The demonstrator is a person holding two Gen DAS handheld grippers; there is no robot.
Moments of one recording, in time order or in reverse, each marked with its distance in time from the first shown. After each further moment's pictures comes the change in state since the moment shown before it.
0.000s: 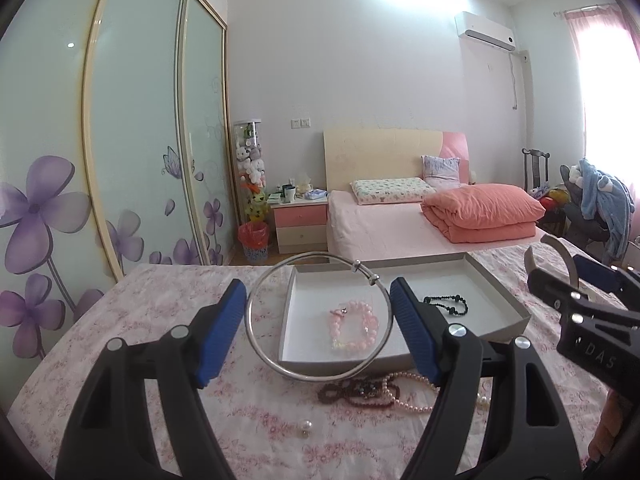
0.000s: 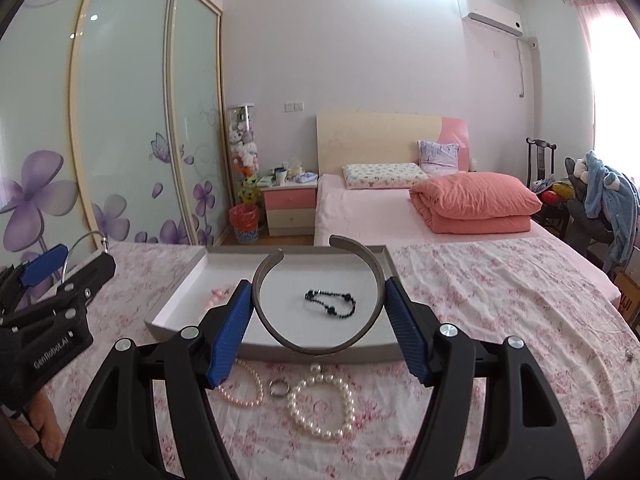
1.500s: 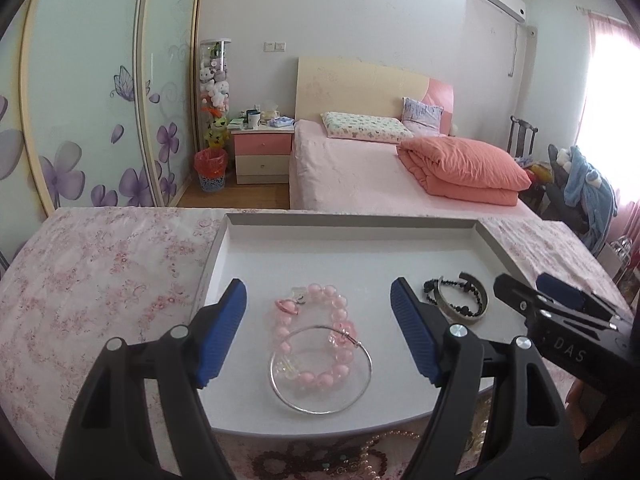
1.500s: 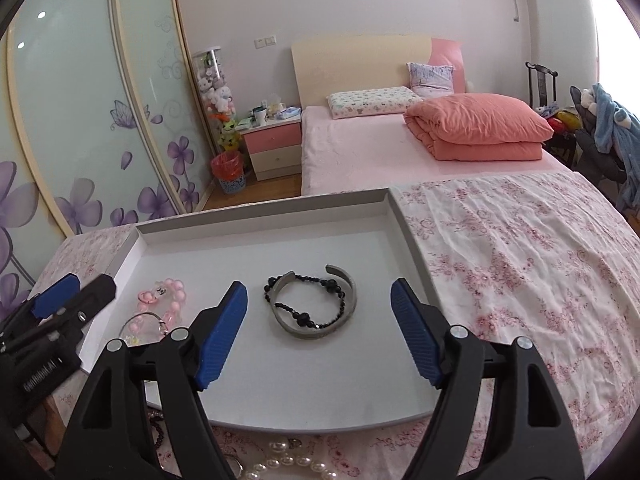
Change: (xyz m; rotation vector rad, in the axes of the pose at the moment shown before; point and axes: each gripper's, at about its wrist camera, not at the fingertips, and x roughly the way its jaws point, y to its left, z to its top) left arm 0.163 -0.005 -0.008 -0.098 0.274 -0.159; right arm 0.139 -0.031 -0.005 0.127 0.267 -0.018
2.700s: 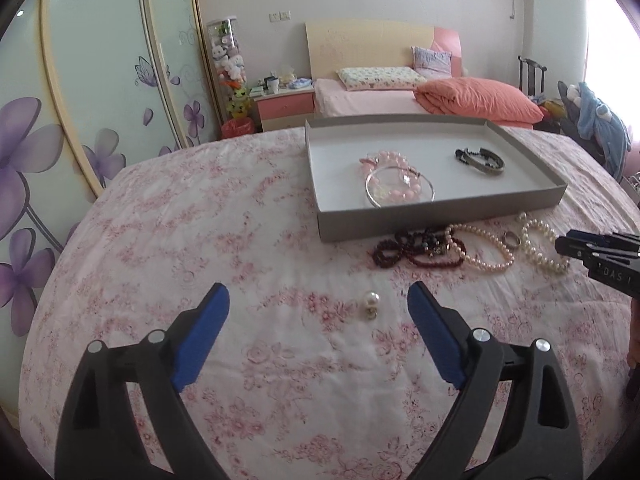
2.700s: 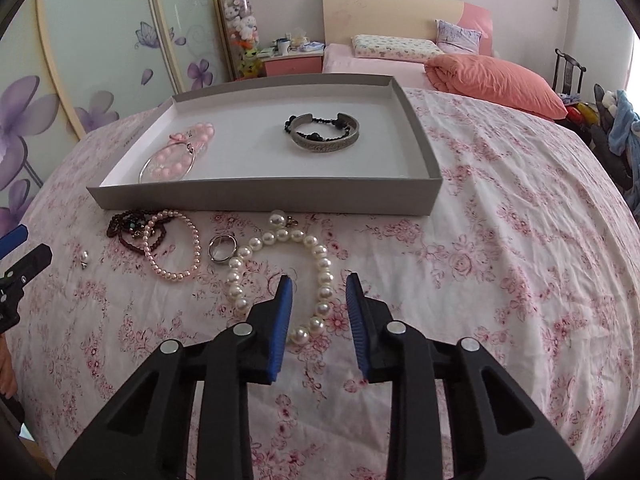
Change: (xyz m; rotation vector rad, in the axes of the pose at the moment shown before) left arm -0.101 0.050 -0.092 0.144 0.163 0.121; right arm -0.046 -0.001 -0.086 -0.152 0.237 0.013
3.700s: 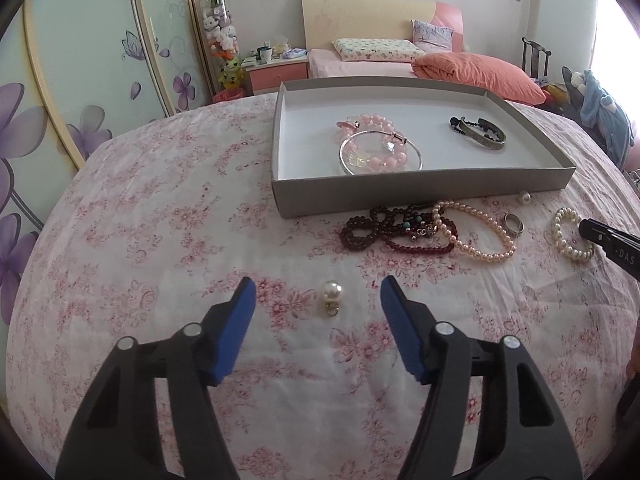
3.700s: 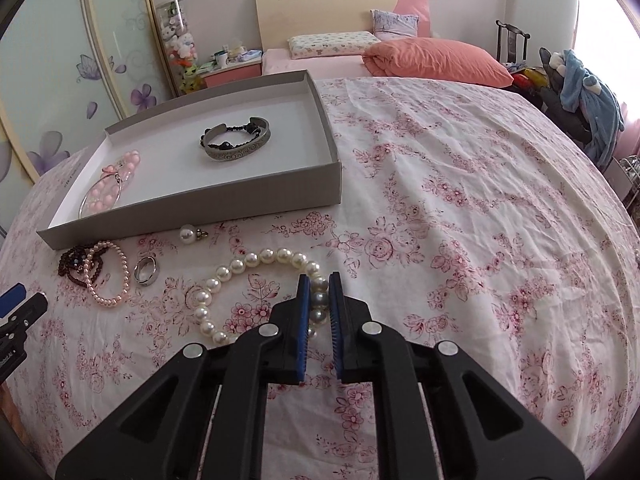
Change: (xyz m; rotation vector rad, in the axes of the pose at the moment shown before) left arm 0.035 -0.027 0.003 -0.020 0.112 -0.024; right arm 0.000 -0.041 -0.008 0.175 -0.016 -0.135
